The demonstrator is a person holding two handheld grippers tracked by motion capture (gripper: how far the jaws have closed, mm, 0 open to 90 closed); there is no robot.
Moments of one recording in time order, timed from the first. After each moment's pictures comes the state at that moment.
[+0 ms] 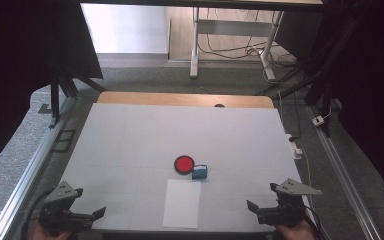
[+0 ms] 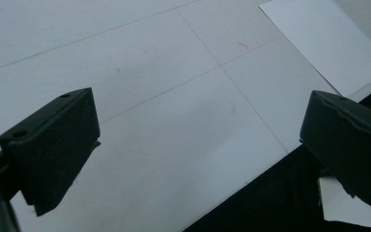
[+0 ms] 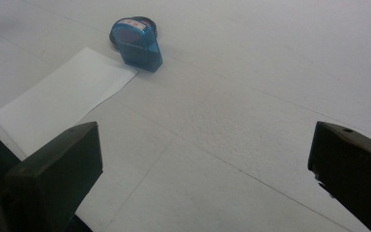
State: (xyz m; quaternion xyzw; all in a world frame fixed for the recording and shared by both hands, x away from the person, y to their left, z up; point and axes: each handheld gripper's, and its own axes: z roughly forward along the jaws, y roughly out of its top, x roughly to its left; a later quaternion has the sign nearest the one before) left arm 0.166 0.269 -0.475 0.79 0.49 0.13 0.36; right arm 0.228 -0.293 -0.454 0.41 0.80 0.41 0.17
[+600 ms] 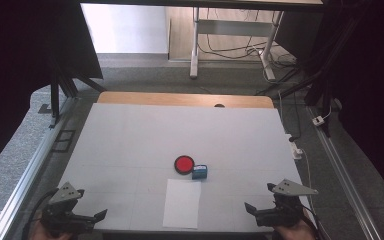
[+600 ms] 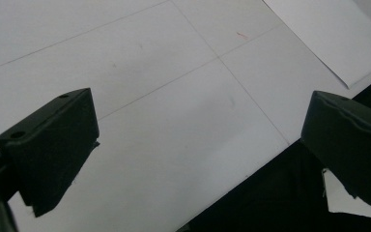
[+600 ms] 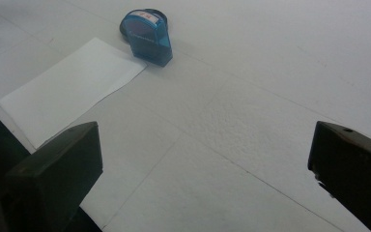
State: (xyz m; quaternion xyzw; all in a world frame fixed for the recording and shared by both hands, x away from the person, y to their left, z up) left arm 0.165 0.264 -0.476 0.80 0.48 0.13 0.34; right arm 0.228 -0.288 -0.454 0.38 0.81 0.40 0.16
